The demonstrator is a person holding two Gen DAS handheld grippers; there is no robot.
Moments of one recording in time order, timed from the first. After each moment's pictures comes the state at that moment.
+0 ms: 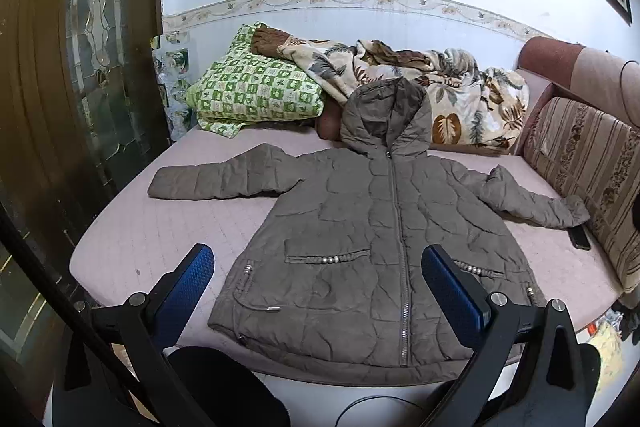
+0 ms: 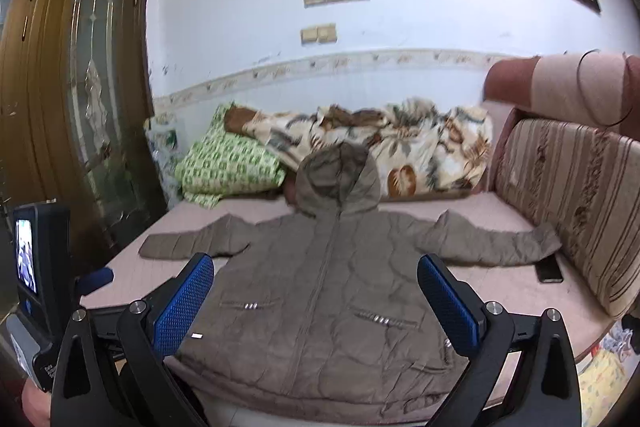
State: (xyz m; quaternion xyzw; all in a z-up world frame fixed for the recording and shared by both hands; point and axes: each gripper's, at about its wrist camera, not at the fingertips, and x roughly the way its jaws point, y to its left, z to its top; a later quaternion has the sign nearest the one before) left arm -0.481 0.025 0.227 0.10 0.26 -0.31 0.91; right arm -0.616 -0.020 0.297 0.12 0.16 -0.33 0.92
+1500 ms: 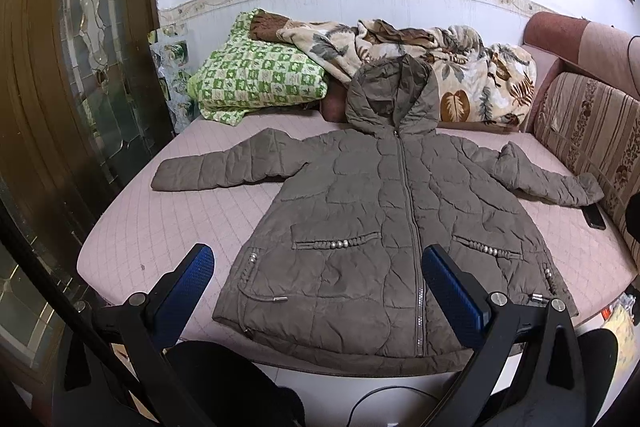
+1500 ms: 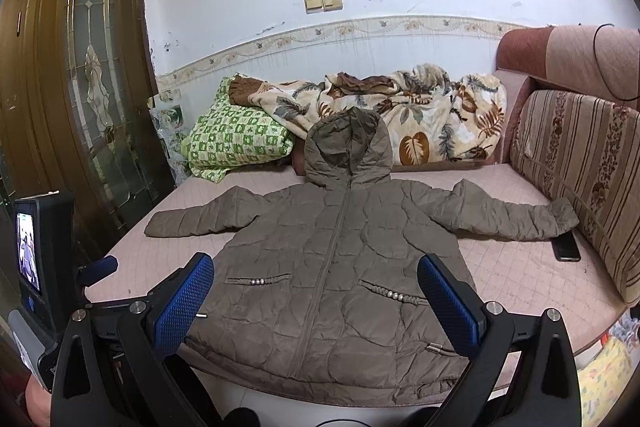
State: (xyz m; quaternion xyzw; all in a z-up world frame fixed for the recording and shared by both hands) left arm -0.469 0.024 0.212 0.13 0.28 -0.31 0.90; right arm -0.598 -0.035 0.271 0.15 0.19 -0.32 0.92
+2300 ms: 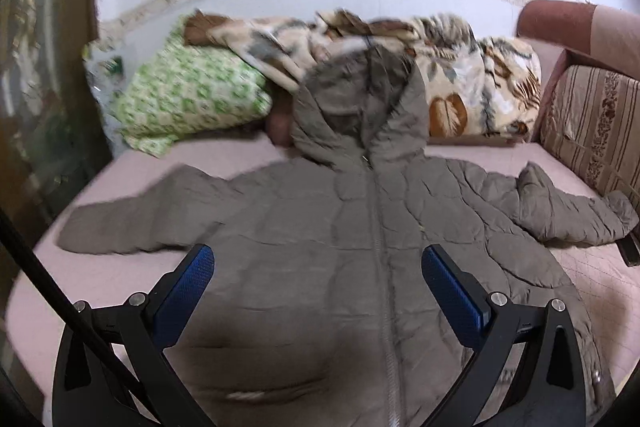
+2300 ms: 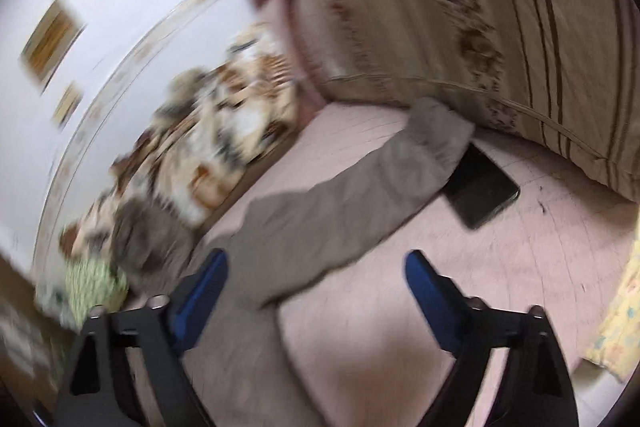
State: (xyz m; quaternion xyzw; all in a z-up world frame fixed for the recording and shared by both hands) left arm -0.349 -0.194 0.139 0.13 0.26 -0.36 0.89; right arm -0.753 -0.407 0.162 0.44 0.09 -0.51 0.73
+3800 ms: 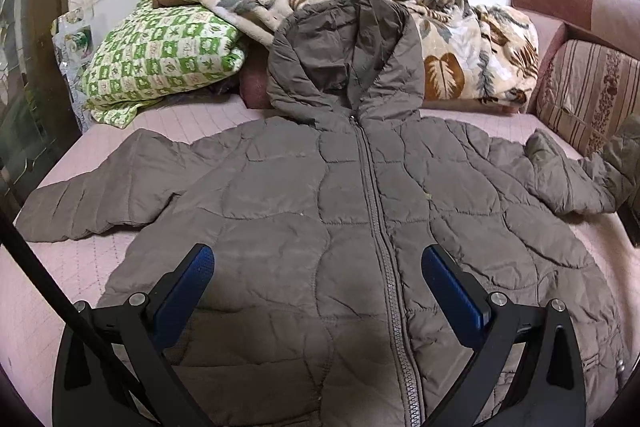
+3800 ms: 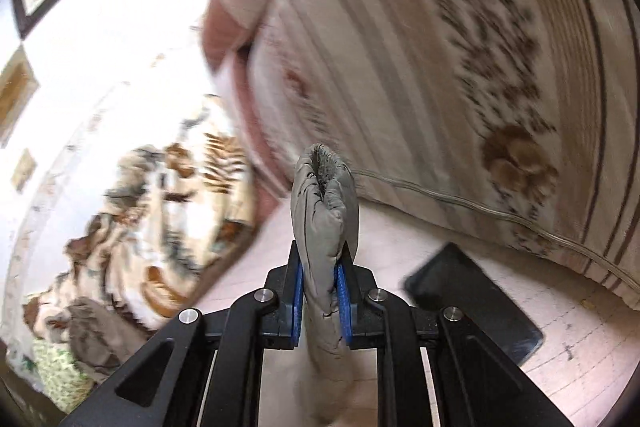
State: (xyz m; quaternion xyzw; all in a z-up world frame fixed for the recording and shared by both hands) left arm -0.311 -0.215 0.092 0.14 0.29 -0.38 0.87; right arm -0.749 -0.516 0.181 0.38 0.01 -0.59 0.72
